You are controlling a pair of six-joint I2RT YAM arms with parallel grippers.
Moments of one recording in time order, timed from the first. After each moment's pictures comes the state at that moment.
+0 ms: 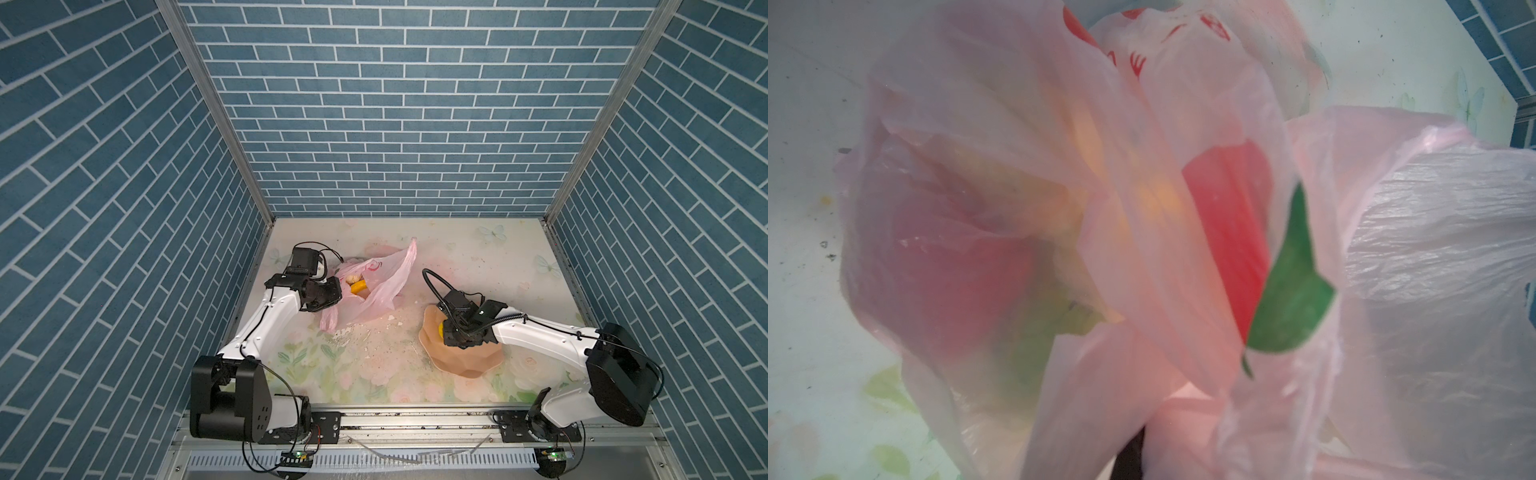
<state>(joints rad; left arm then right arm) -0.09 1.35 0.97 -0.71 0.32 -0.44 0.89 1.46 0.87 -0.68 0.10 0.79</state>
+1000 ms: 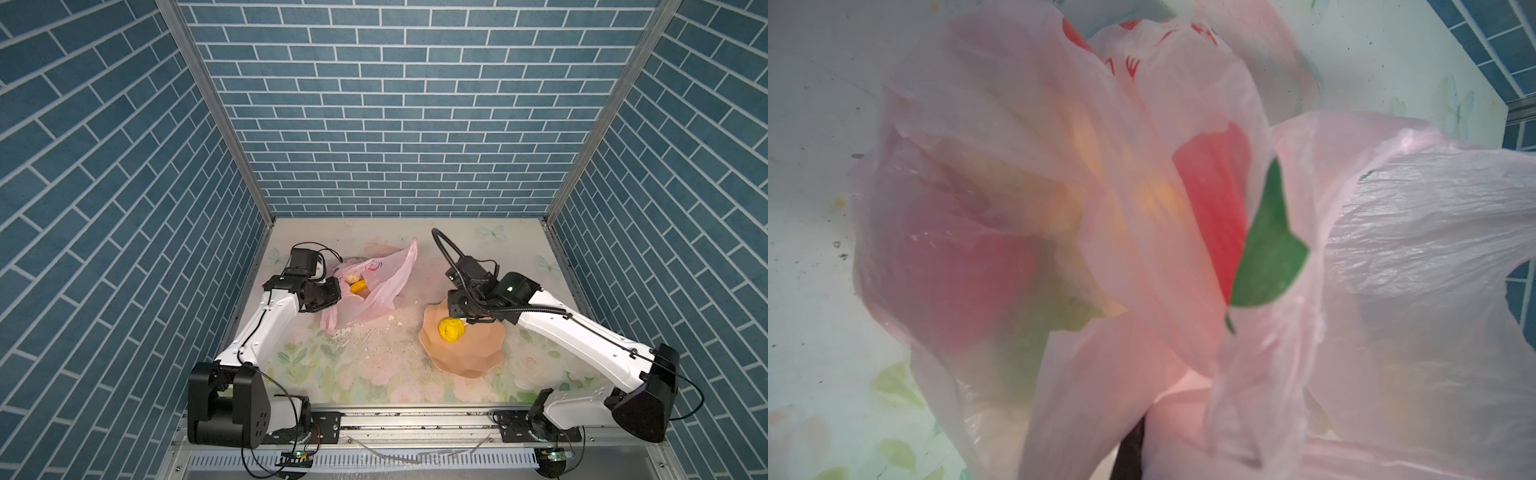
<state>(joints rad) -0.09 1.30 0.96 -0.72 0.31 -0.43 0.89 1.36 1.39 -1.03 0.21 0.67</state>
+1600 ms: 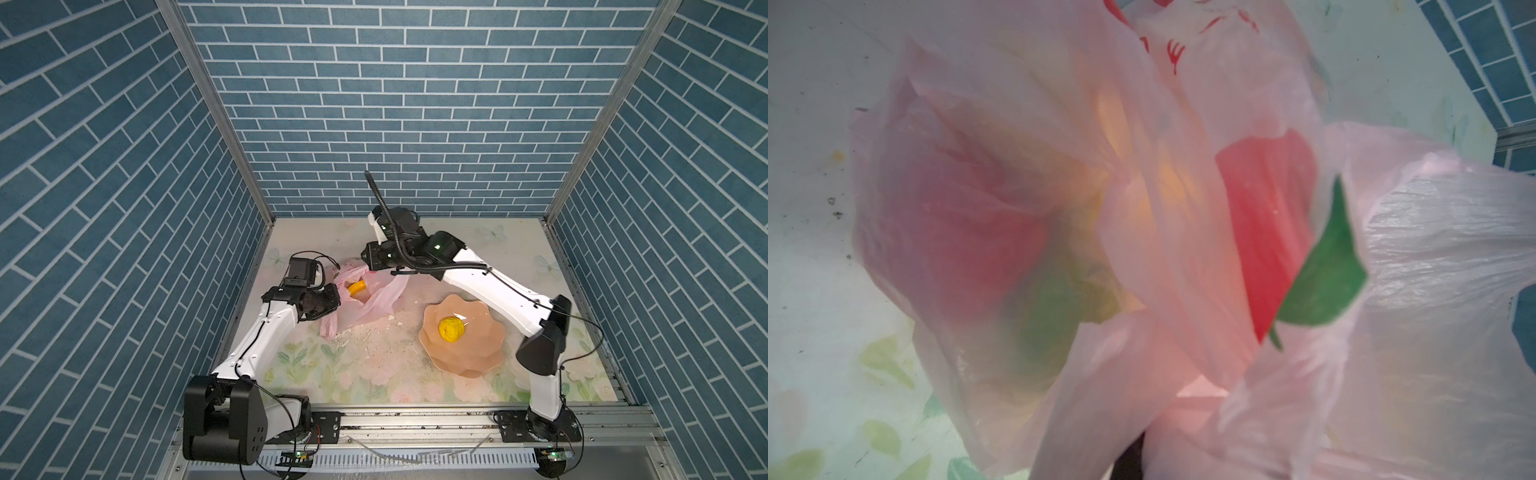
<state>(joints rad) -0.09 1.24 0.85 -0.64 0.31 -0.51 1.01 2.05 2.15 -0.77 -0.06 0.55</state>
